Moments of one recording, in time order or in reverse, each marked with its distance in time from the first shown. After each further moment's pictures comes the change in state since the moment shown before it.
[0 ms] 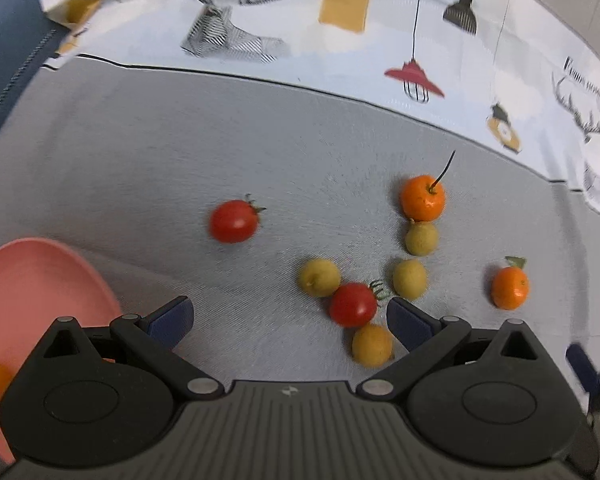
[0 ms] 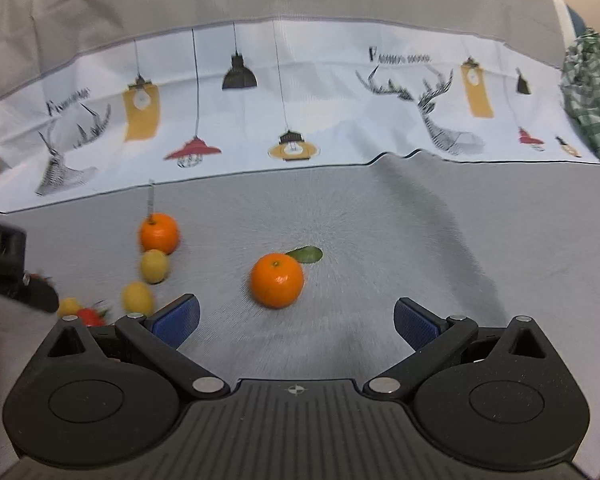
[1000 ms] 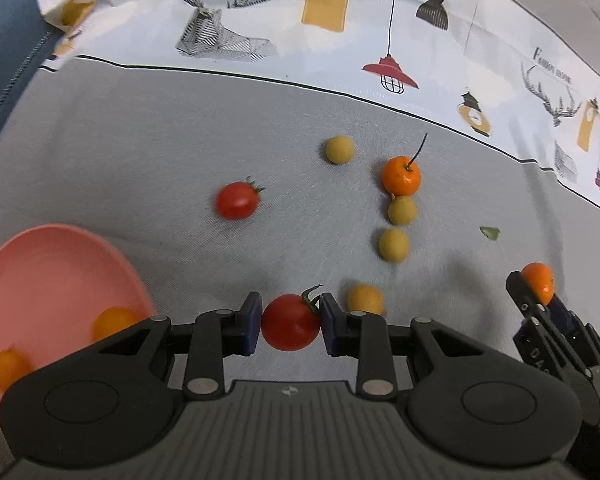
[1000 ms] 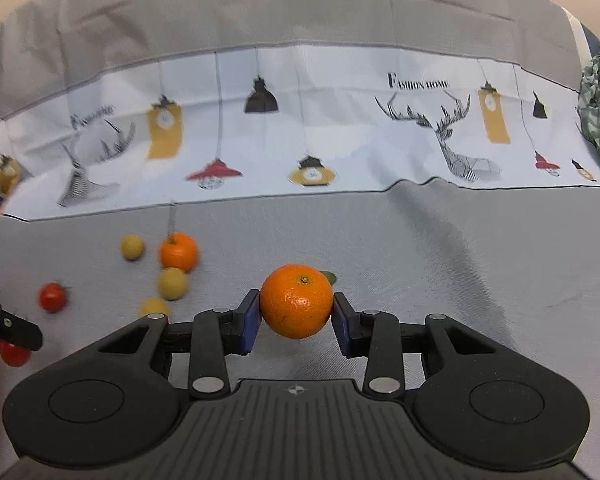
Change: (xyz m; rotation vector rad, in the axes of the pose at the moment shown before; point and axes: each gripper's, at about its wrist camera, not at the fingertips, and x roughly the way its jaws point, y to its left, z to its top) left arm -0.041 0.020 -0.022 0.040 -0.002 -0.066; right arm -0.031 -0.001 -0.002 -0.024 -0.087 0.077
